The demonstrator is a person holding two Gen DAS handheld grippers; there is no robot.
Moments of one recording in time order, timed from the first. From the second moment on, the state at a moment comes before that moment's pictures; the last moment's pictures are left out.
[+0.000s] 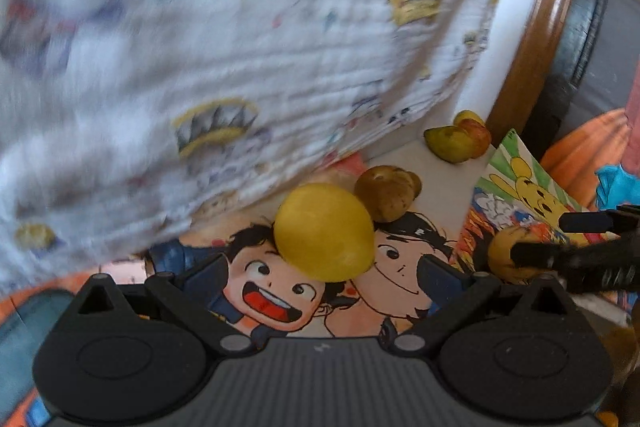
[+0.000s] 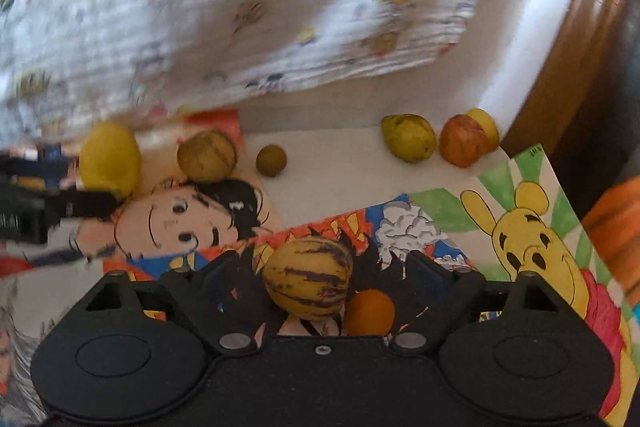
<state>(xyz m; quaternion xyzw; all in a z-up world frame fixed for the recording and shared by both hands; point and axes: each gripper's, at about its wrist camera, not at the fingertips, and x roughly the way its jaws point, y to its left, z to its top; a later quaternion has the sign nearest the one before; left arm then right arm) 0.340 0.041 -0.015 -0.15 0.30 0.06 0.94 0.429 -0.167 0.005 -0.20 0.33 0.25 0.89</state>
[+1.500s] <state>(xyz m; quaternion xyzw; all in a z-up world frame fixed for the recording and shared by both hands) 0.333 0.037 -0.014 -0.19 0.31 0.02 0.93 0.362 -0.132 0.000 -0.28 0.29 0.24 0.88</state>
